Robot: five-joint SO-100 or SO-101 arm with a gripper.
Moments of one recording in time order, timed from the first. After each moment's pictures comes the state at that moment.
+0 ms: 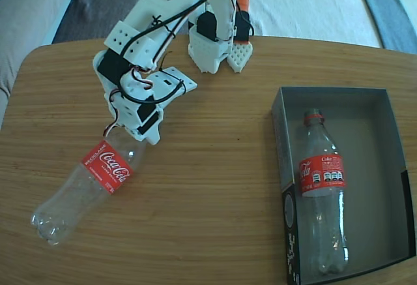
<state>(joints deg) 33.5 85.3 110.0 59.6 -89.6</state>
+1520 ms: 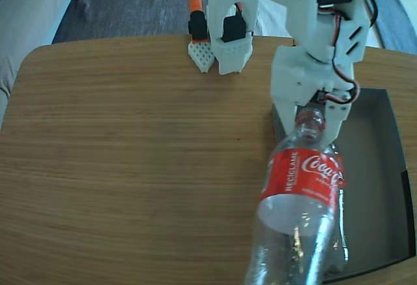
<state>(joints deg) -25.8 88.8 59.6 94.5 -53.4</state>
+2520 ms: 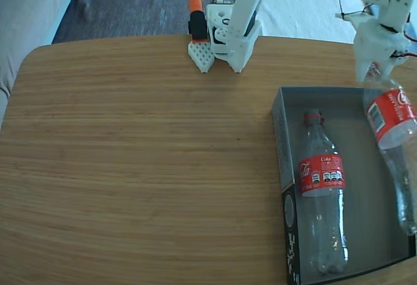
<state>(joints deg) -66.0 76.6 59.5 93.7 -35.6</state>
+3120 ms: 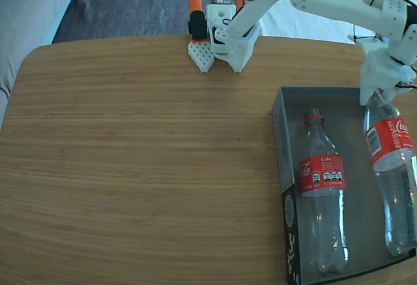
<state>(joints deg) -63.5 62.1 47.9 92.5 -33.8</state>
